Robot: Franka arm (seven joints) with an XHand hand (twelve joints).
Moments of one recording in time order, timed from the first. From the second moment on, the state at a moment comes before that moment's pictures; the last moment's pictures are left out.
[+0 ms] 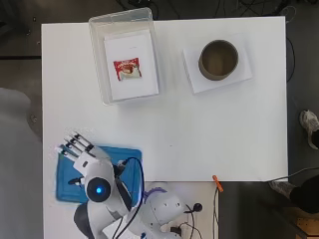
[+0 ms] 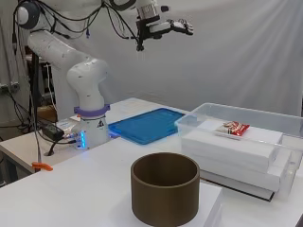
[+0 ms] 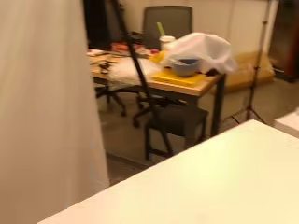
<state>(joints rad) 0.47 -1.06 0.15 -2.64 0.21 1.86 -1.22</state>
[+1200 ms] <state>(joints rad) 0.21 0.24 -0.09 -1.91 -0.03 2.01 -1.15</state>
